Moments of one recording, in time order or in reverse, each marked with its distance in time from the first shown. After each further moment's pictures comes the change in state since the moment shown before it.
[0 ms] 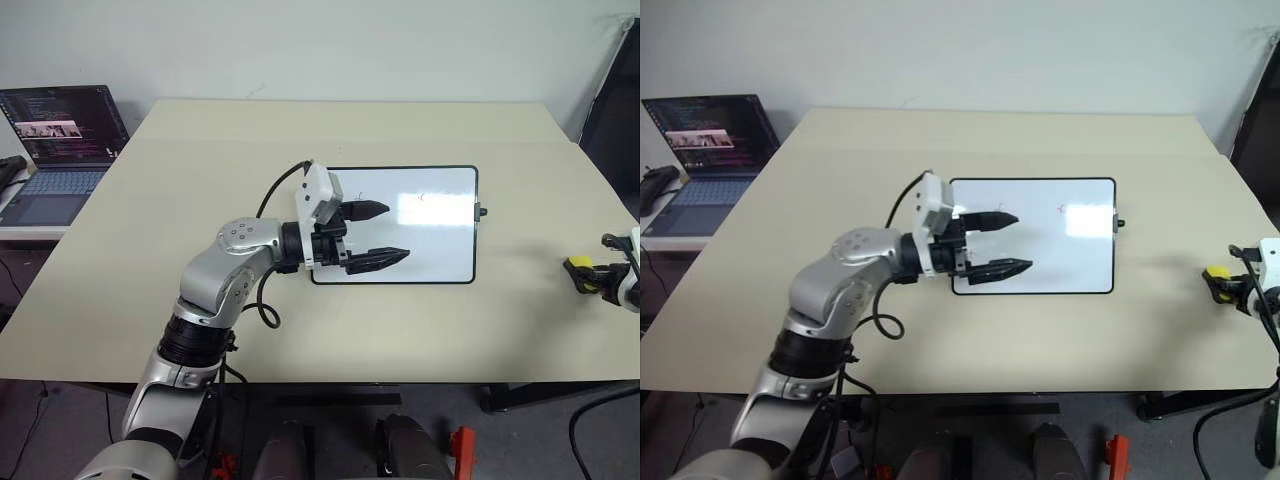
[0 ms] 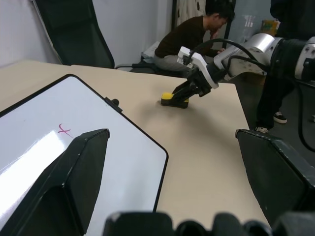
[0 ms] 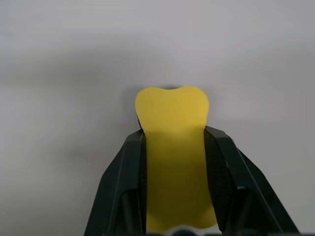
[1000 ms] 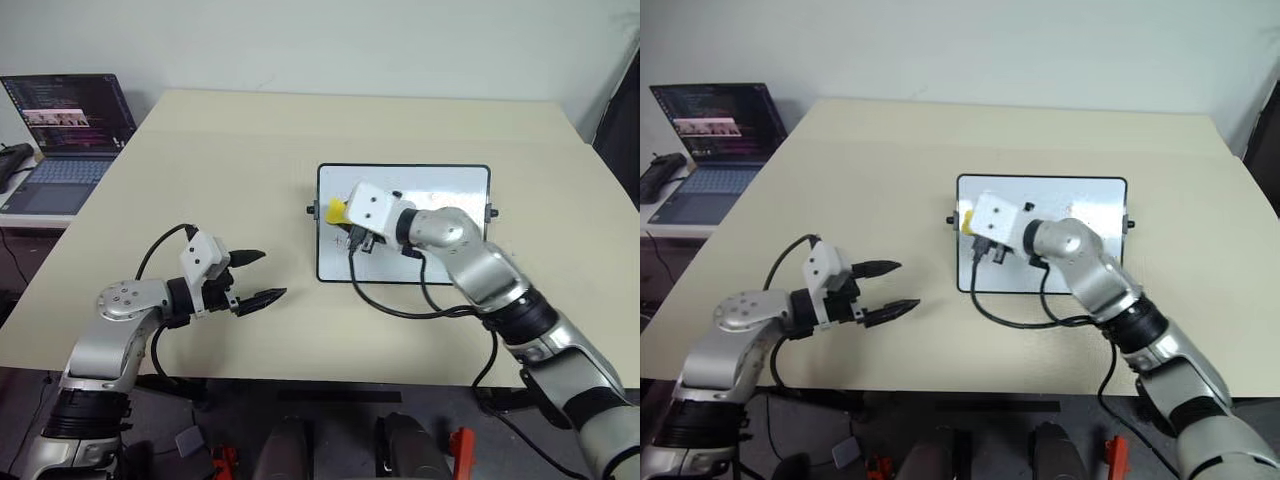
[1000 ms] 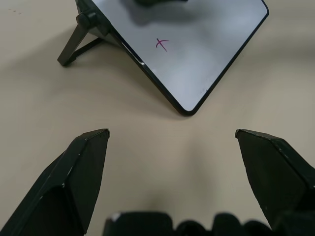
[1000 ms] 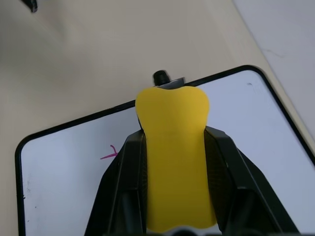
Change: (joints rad) left arm 0.447 0.305 0.236 0.064 0.121 -0.281 -0.067; right arm -0.346 0.499 0.824 -0.628 -0.381 -0.129 -0.125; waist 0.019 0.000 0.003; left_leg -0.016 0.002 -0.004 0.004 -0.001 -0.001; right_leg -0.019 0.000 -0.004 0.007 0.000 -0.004
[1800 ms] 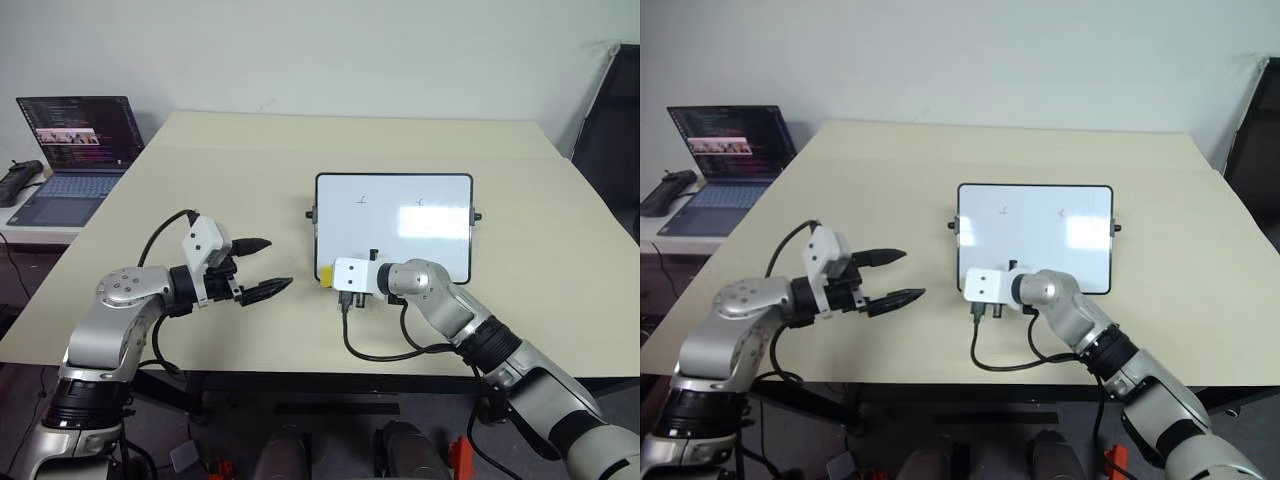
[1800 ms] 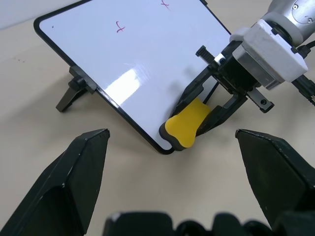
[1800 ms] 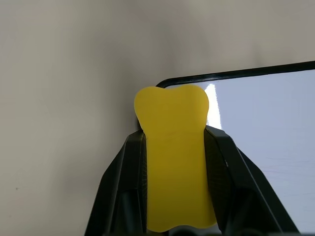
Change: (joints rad) left arm -0.066 0.017 0.002 -0.037 -0.044 0.079 -0.009; right arm 0.143 0.066 0.072 0.179 -0.137 -0.194 0.087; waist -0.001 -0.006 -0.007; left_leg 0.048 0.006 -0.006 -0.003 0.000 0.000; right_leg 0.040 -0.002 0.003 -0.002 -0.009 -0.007
